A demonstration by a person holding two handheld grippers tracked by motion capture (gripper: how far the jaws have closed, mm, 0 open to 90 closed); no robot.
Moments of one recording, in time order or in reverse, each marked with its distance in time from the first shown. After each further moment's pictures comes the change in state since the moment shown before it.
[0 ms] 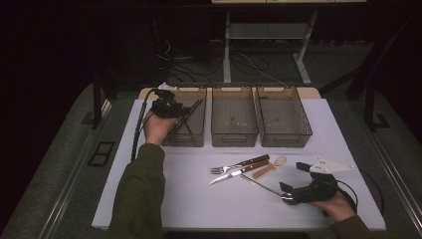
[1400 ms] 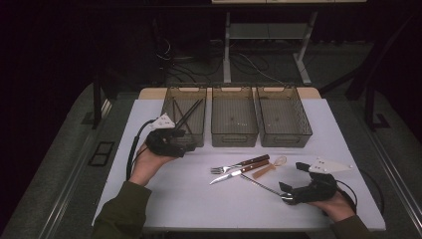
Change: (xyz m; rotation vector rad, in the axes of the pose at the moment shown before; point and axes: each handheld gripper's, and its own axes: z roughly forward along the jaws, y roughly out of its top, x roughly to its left) left arm -0.064 -0.077 -0.057 -0.055 -0.225 0.181; right arm 0.001 0.000 0.001 0.004 -0.008 -0.002
